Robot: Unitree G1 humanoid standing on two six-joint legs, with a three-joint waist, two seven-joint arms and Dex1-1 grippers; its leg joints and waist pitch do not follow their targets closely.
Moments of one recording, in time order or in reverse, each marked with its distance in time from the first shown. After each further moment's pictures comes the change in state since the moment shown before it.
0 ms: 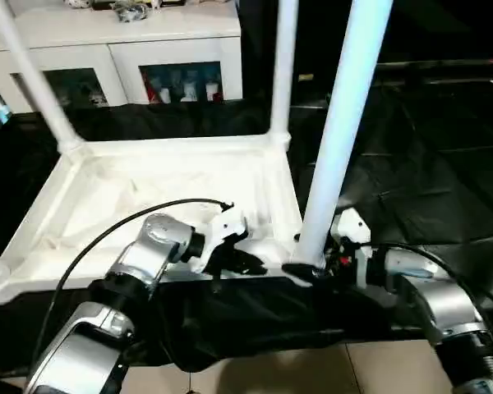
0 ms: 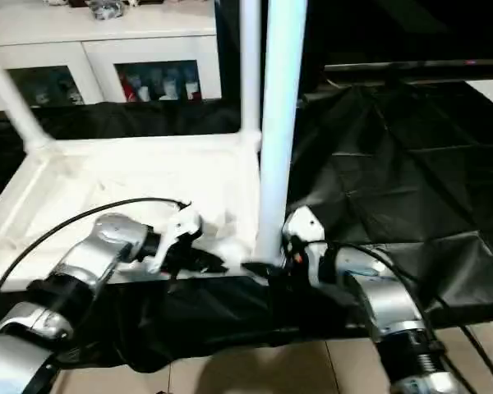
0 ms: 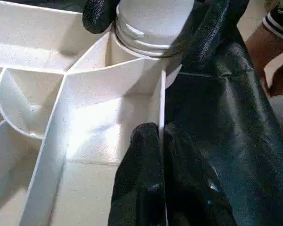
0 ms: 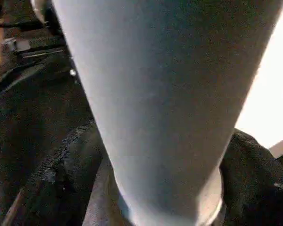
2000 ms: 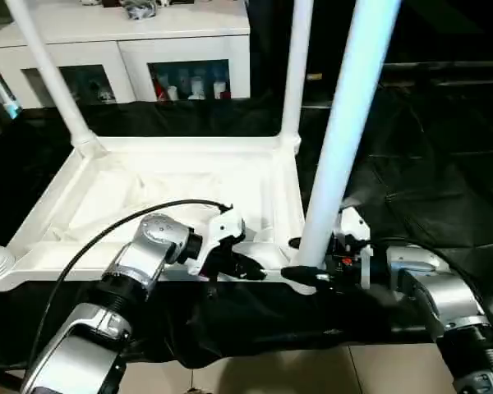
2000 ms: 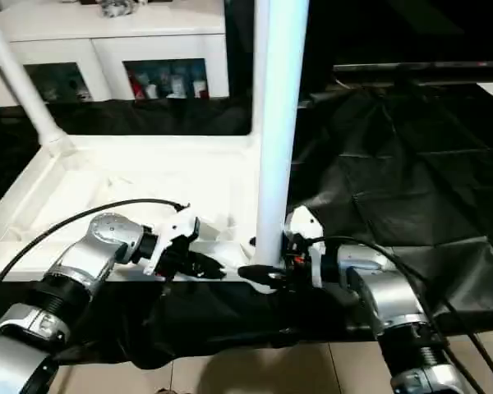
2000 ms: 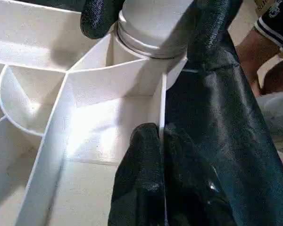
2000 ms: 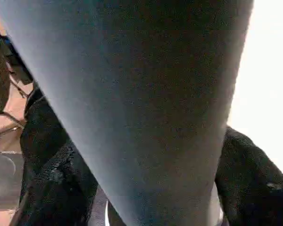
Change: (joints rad) left arm 0.000 -0.002 0.002 0.004 -0.008 -0.008 -0.044; right arm -0.028 0.003 -0.004 0.026 0.044 0.031 0.082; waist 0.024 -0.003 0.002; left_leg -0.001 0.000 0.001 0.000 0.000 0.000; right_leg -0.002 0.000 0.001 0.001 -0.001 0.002
